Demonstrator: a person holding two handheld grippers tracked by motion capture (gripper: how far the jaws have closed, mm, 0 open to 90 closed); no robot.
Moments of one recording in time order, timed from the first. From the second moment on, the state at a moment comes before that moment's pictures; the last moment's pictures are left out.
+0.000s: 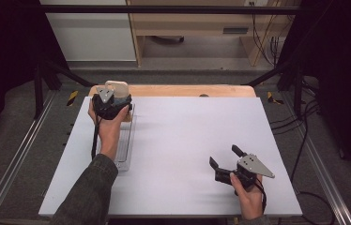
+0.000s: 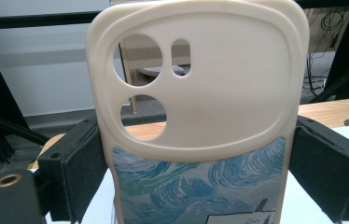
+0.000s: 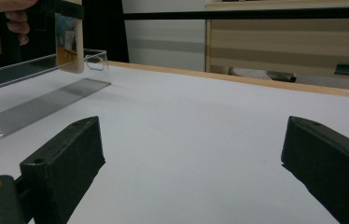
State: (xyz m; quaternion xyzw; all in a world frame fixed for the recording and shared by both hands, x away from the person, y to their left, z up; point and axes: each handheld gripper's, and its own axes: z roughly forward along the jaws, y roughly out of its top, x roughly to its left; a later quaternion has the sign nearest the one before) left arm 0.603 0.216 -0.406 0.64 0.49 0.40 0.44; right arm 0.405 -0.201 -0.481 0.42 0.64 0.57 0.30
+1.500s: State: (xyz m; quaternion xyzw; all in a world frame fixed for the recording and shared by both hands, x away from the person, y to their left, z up) left arm 0.612 0.216 -0.411 0.64 0.50 0.40 0.42; right arm 0.405 -0.202 -0.482 0.42 0.64 0.57 0.29
